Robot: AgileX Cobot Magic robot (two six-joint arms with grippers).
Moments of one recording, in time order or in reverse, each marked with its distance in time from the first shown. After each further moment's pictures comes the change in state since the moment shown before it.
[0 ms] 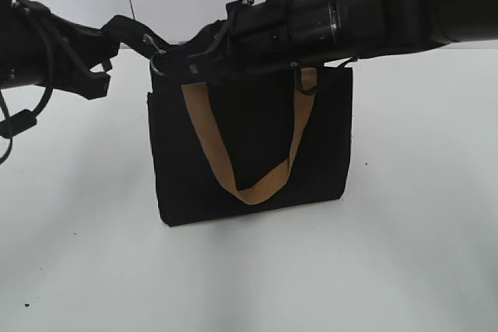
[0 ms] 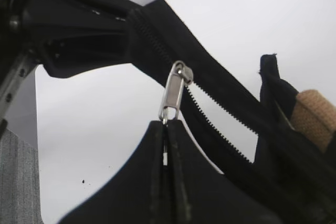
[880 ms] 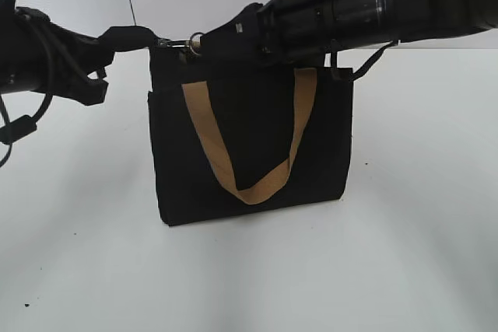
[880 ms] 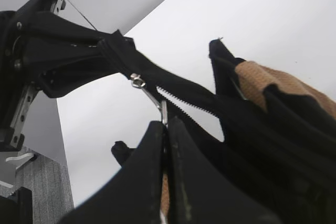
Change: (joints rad) left arm -0.001 0.000 0.000 0.000 0.081 0.000; right arm -0.126 -0.006 -0.001 -0.041 0.111 0.213
